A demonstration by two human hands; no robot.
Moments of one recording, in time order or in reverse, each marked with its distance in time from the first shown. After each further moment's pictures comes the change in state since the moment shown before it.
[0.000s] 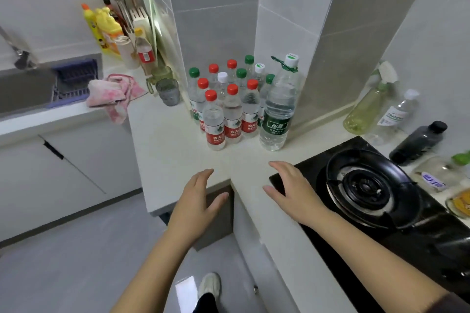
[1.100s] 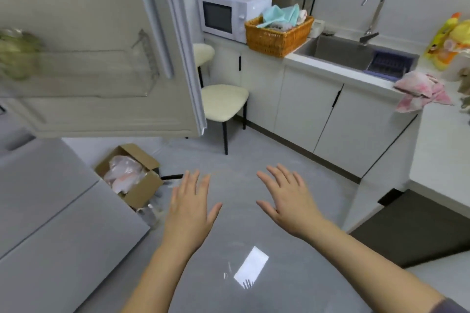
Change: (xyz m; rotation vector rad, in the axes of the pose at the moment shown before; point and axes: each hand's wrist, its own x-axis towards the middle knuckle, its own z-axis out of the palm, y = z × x) left_hand -0.599 -0.105 -0.145 0.579 0.563 -0.985; right_hand -0.302 -0.391 0.248 -0.385 -0.487 -1.175
